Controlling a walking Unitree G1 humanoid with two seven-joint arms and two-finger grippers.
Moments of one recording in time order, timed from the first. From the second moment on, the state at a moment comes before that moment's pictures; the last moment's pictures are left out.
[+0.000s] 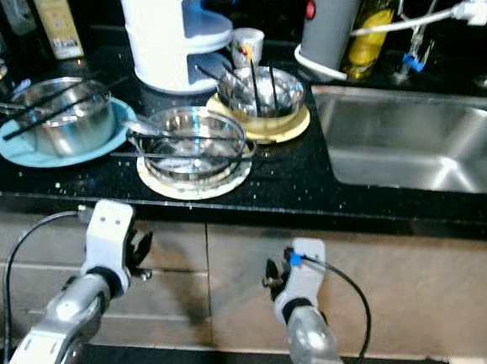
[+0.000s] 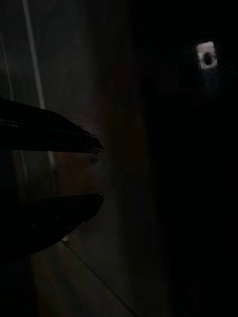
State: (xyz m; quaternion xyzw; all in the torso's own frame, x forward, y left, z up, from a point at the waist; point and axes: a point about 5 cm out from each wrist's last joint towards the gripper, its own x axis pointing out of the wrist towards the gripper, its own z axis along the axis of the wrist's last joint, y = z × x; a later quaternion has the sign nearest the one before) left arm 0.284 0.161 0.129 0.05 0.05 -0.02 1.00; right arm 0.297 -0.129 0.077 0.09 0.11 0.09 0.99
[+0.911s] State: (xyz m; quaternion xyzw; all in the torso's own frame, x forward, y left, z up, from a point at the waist) left arm 0.281 0.163 0.110 0.05 0.11 -0.03 0.99; right arm 0.293 -0.125 0.062 0.07 0.14 0.10 0.98
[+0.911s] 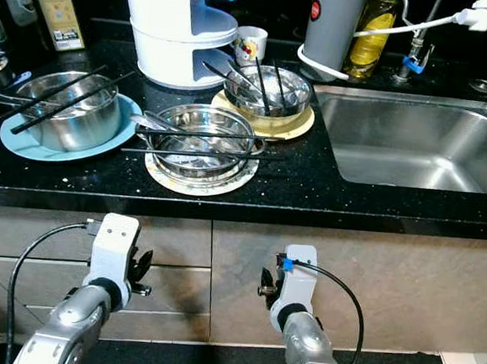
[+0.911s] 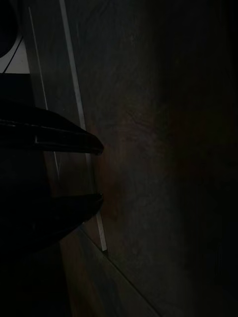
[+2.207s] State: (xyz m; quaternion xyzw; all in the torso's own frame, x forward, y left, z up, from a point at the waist) left arm 0.282 0.165 0.107 0.05 0.12 -0.02 0.99; right arm 0.290 -0.122 0.056 0.07 0.16 0.12 0.98
